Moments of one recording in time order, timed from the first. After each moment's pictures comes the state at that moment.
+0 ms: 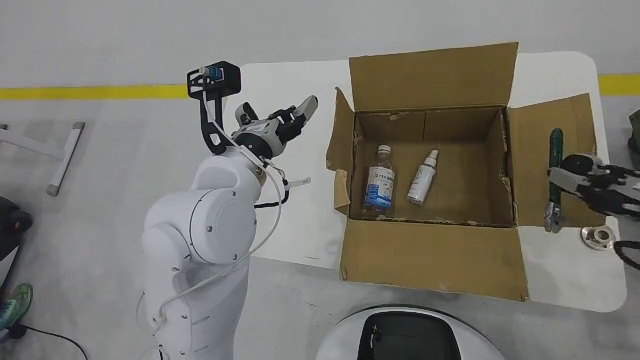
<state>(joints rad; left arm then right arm) 0.84 -1.44 -1.30 -2.10 1.19 0.40 -1.17 -1.42 -1.03 2.10 -2.35 -0.29 0.08 1.35</state>
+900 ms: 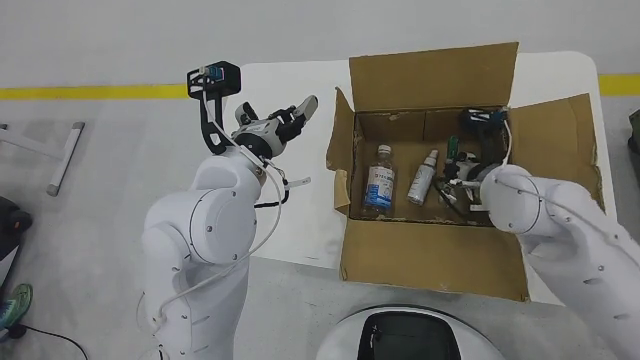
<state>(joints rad) 0.84 -1.44 -1.30 -2.10 1.19 0.40 -1.17 -0.99 -1.07 1.17 -1.91 -0.93 0.72 1.10</state>
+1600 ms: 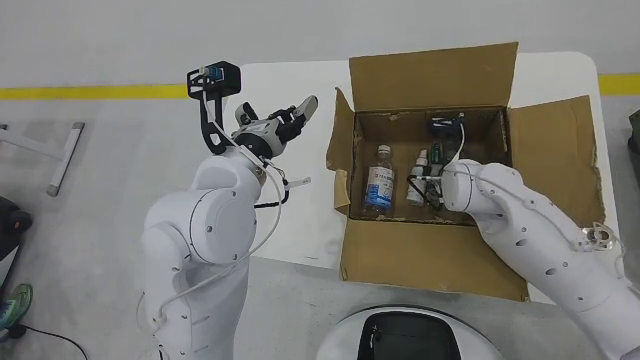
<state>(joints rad) 0.84 -1.44 -1.30 -2.10 1.19 0.40 -1.17 -0.79 -1.16 0.95 -1.58 -0.97 0.72 1.10</state>
